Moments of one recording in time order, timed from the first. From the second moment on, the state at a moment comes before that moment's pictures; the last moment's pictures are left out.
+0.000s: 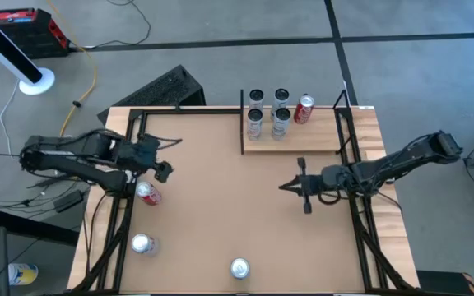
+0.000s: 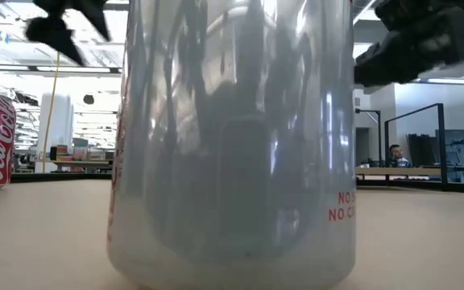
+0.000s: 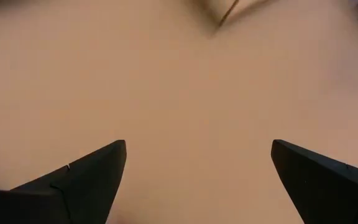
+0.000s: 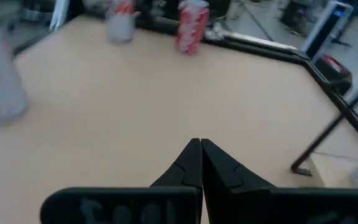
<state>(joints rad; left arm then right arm) -0.07 0.88 1.04 -1.04 -0.36 -0.94 0.20 0.92 0.35 0.27 0.21 -0.11</state>
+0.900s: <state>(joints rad) -0.11 1.13 0.91 -1.41 -0.02 -1.26 0.30 0.87 0.40 0.18 0.20 -0.37</state>
